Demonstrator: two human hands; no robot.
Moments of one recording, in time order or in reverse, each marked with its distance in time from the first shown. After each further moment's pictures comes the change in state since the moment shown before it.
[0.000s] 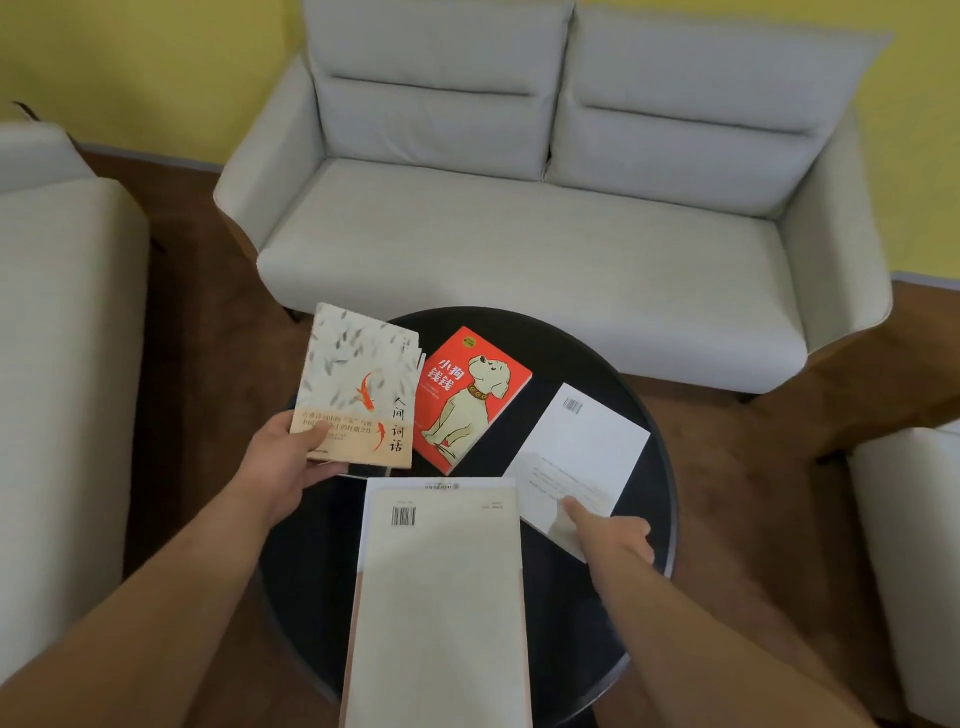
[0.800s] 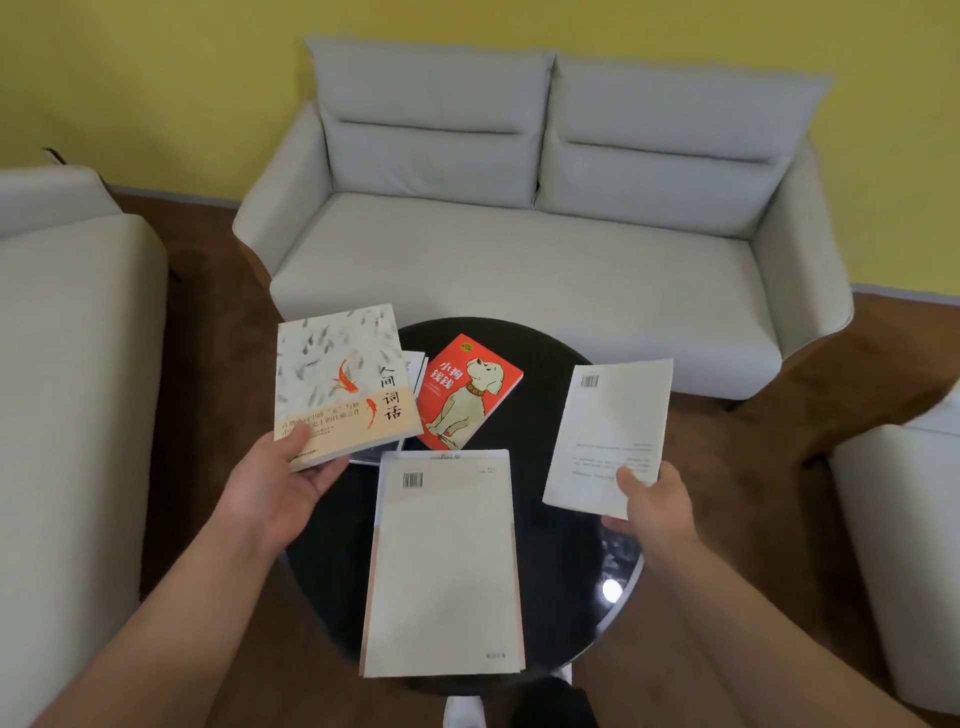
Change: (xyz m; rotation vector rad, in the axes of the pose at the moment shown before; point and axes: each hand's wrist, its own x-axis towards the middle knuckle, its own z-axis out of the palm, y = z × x) left_hand -0.139 0.024 -0.007 -0.469 -0.076 0.003; right_hand -0.054 0.021 -0.097 0.501 -0.177 -0.439
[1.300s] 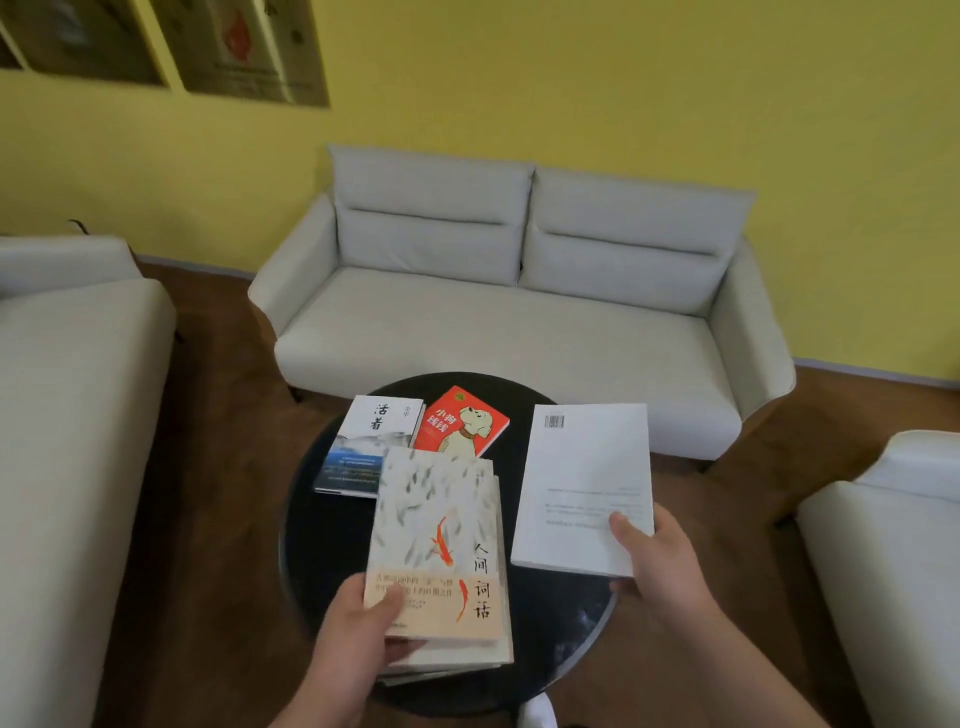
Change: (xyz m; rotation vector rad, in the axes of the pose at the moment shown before) left_hand -0.112 -0.101 -0.021 0.543 0.036 -0.054; right_hand -0.098 -0.008 -0.043 0.025 -0.124 -0.185
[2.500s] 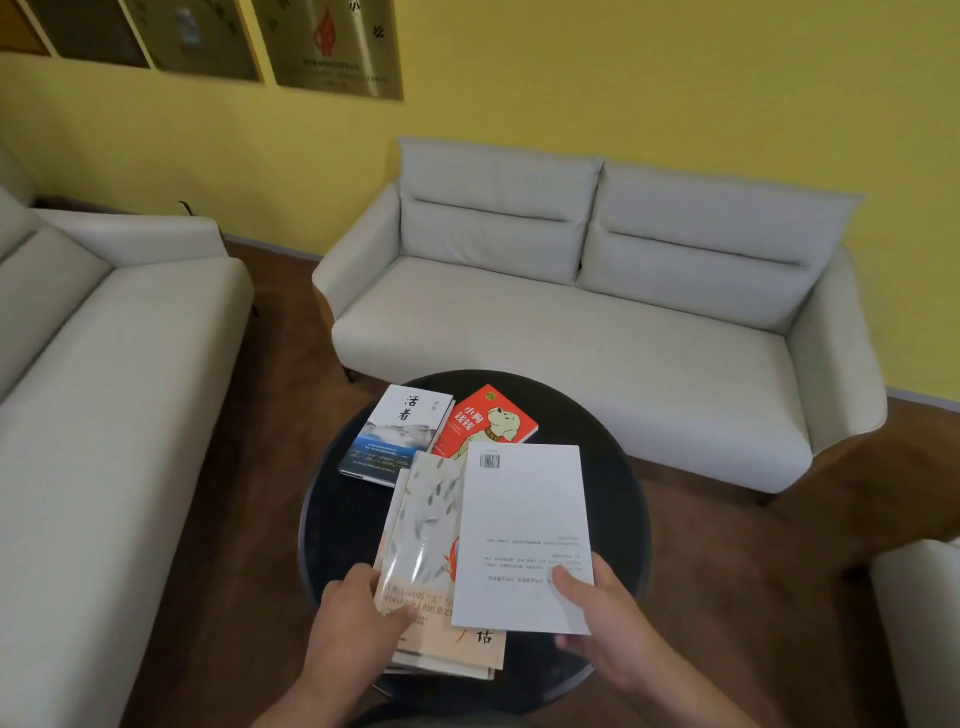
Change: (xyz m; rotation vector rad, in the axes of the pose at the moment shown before) left_hand 0.007 -0.015 0.017 0.769 0.208 0.155; right_hand 0.008 0.013 0.022 0.070 -0.481 0.343
